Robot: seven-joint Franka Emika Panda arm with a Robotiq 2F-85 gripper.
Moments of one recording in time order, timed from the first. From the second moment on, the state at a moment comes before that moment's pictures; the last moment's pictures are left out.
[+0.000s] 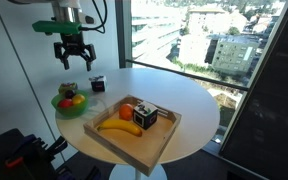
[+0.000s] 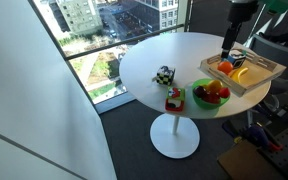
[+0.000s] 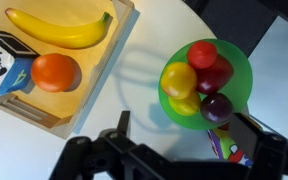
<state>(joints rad) 0.15 -0.20 0.05 -2.46 0.00 2.18 -0.30</state>
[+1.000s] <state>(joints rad) 0.18 -0.15 0.08 -2.46 0.01 2.26 -0.42</state>
